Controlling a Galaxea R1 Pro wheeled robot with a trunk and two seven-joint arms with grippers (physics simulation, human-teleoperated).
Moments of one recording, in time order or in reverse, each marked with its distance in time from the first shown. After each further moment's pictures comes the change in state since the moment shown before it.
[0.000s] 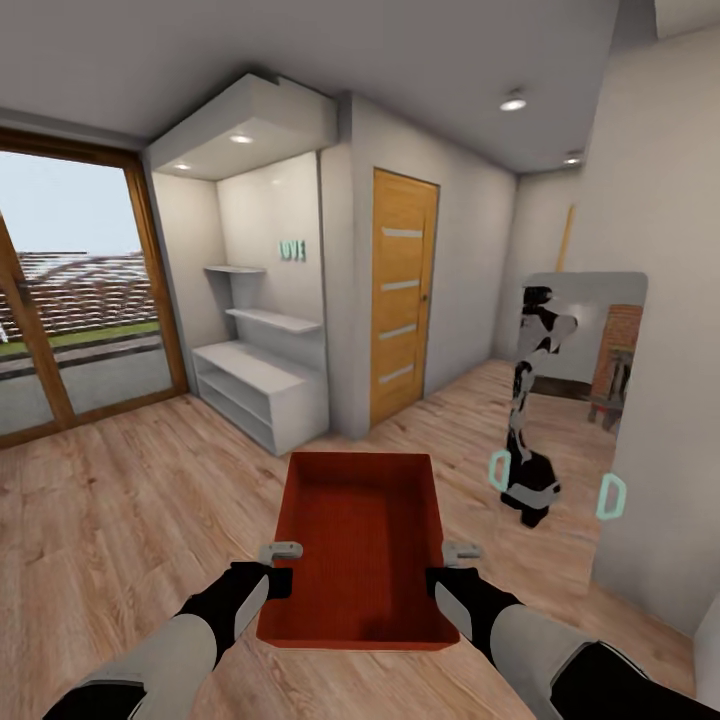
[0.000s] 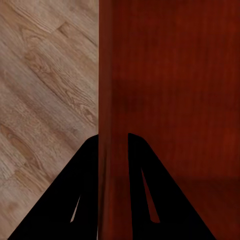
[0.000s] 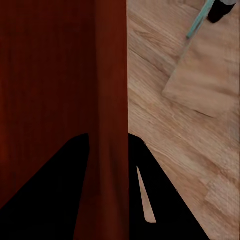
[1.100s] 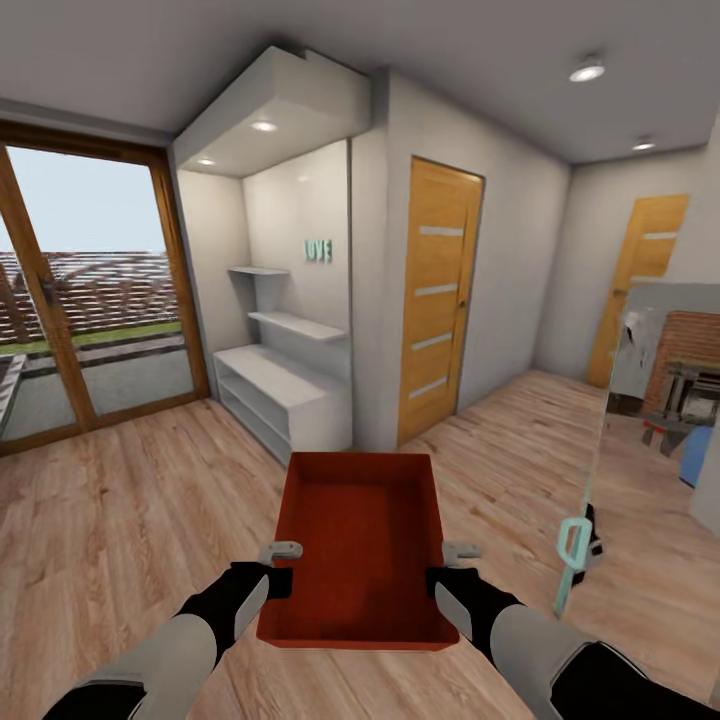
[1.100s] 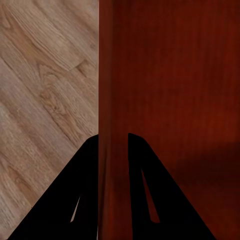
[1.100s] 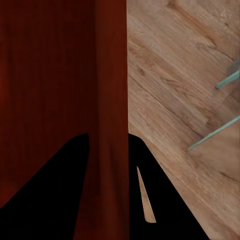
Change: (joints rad) left arm 0.000 0.000 0.000 0.000 0.000 0.000 0.000; right arm 0.000 0.000 0.002 0.000 -0.003 -0.001 0.000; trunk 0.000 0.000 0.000
